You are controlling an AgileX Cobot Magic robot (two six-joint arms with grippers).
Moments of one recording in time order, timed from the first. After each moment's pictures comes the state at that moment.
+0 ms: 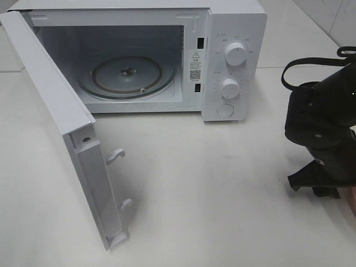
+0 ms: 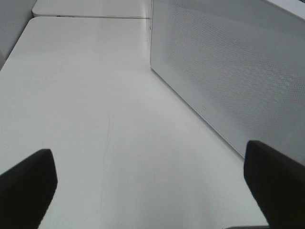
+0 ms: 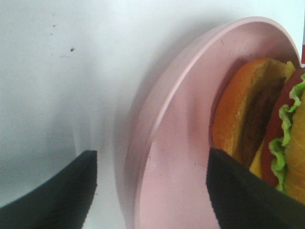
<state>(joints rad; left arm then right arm) 0.08 0.00 -0.52 -0.14 1.09 0.07 0.47 1.87 -0.78 -0.82 0.92 1.16</state>
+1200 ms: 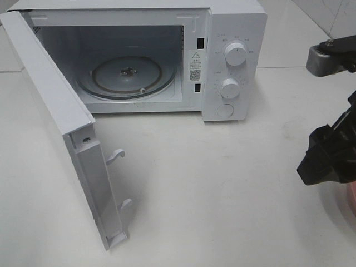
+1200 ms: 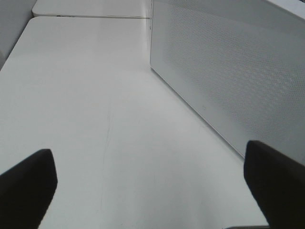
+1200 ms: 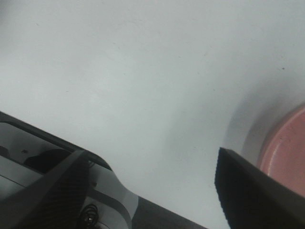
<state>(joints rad) 0.08 0.00 -0.52 -0.14 1.09 0.07 0.47 1.11 -0.78 0.00 0.91 0.09</state>
